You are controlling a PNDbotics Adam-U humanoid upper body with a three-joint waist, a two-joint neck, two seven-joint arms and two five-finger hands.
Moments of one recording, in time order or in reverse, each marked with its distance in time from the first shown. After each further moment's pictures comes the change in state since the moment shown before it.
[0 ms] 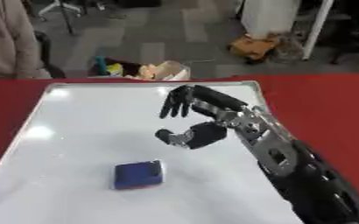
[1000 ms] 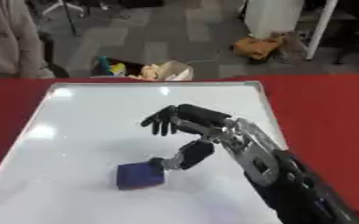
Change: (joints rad) left arm -0.004 -0.013 -0.006 0.000 0.004 0.000 -0.012; right arm 0.049 0.010 0.042 0.008 0.064 -0.077 0.027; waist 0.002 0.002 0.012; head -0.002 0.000
